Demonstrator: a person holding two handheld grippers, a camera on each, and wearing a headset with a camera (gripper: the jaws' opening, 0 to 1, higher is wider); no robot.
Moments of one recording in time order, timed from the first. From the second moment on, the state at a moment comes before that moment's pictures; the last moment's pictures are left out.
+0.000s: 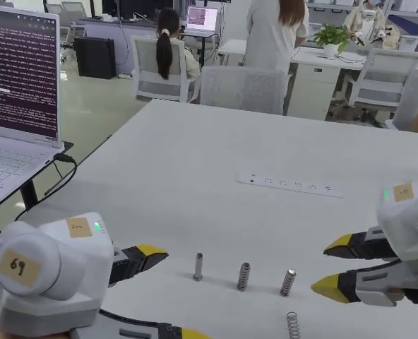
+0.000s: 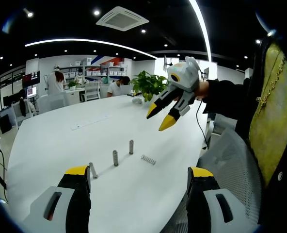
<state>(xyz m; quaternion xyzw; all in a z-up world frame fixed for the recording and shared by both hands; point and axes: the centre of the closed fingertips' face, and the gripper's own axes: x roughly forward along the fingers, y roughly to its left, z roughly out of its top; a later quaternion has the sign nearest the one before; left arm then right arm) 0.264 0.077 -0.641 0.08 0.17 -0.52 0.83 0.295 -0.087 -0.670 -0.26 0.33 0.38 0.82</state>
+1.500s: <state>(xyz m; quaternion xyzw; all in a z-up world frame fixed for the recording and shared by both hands) 0.265 0.079 -0.650 0.06 0.18 -0.52 0.83 0.294 -0.076 -0.791 -0.17 0.45 0.30 0.83</state>
